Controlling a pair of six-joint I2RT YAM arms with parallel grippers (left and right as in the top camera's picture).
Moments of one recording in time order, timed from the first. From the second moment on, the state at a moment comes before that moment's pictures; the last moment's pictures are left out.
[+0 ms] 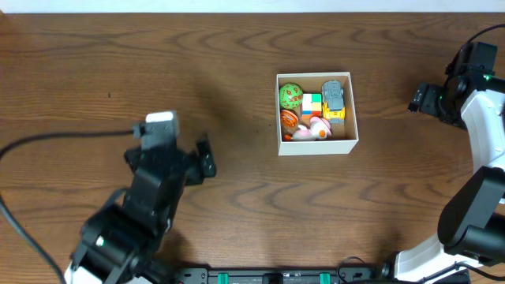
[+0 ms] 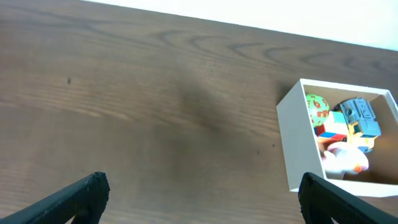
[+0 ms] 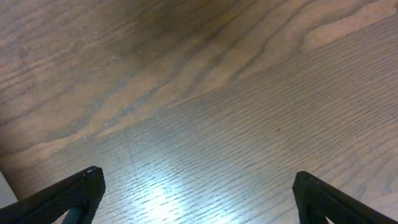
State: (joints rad) left arm -0.57 0.80 0.97 -0.82 -0.42 -0.51; right arm -0.30 1.79 1.40 -0.82 0.10 0.13
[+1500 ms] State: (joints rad) left arm -0.15 0.28 0.21 -0.25 -0.08 -0.42; right arm -0.30 1.79 1.40 -0.82 0.10 0.13
